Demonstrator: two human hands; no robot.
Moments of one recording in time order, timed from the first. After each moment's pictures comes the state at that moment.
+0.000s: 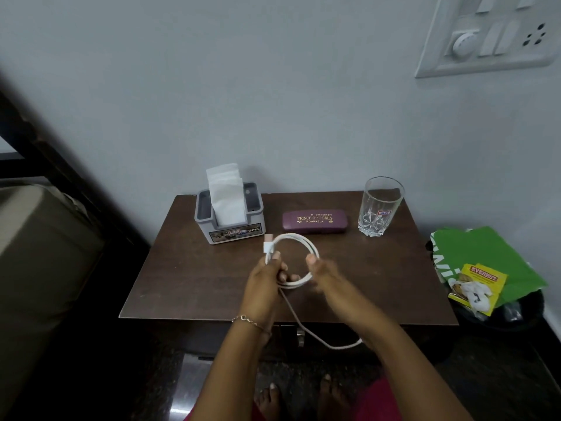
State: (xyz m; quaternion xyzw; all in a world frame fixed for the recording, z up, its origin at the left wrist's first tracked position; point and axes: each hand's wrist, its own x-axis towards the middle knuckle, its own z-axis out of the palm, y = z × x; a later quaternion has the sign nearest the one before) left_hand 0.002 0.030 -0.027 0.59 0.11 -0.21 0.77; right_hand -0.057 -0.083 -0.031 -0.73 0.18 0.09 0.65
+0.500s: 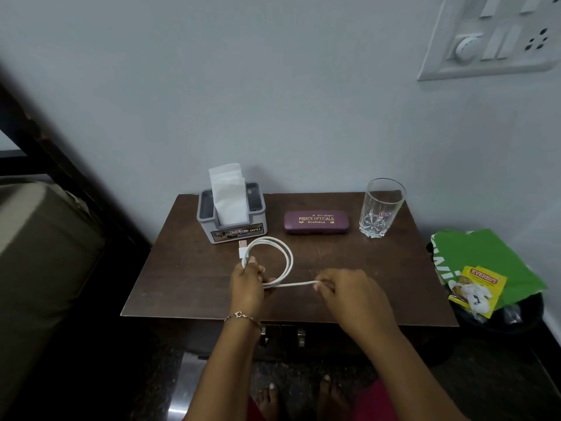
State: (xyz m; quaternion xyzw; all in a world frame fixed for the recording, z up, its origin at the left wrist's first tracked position) left_hand 0.014 0.046 -0.032 0.65 0.19 -0.14 0.73; right_hand -0.069 -0.083 -0.015 -0.95 0.18 -0.02 0.27
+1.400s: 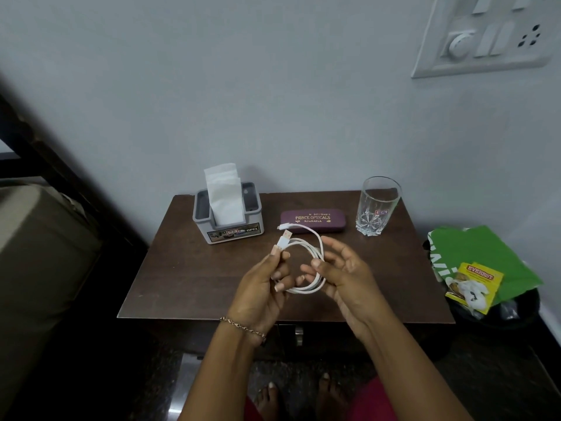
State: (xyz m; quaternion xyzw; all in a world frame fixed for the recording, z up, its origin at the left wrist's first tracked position) left_hand -0.005 0.039 -0.015 0.45 0.04 -0.31 0.84; right_hand -0.056 -0.084 -0.018 -0.46 0.21 -0.07 0.86
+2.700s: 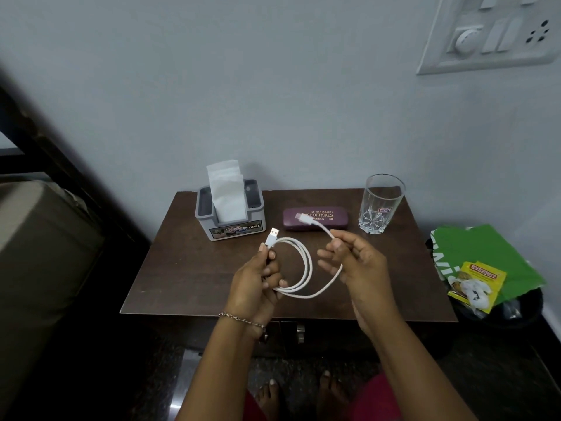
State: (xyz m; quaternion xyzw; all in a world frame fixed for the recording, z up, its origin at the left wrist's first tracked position) left_hand 0.003 0.050 -0.018 0.43 0.10 -0.30 0.85; right_hand -0.055 -0.088 -0.017 -0.53 0.21 -0.19 0.80
